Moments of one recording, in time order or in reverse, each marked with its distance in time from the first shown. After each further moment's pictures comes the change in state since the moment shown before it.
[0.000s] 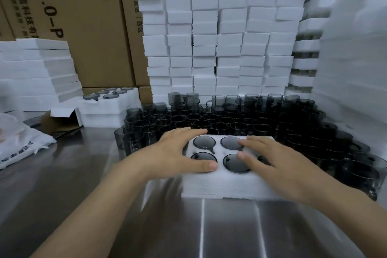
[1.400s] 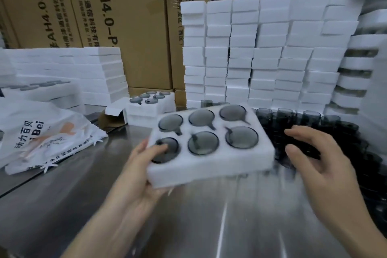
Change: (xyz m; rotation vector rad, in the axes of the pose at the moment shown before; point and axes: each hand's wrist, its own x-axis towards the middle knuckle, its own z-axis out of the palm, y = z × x) left_hand -0.087 0.007 -0.005 -1.515 0.778 -0.222; right_hand -0.008 -0.033 -0.034 0.747 0.561 -0.175
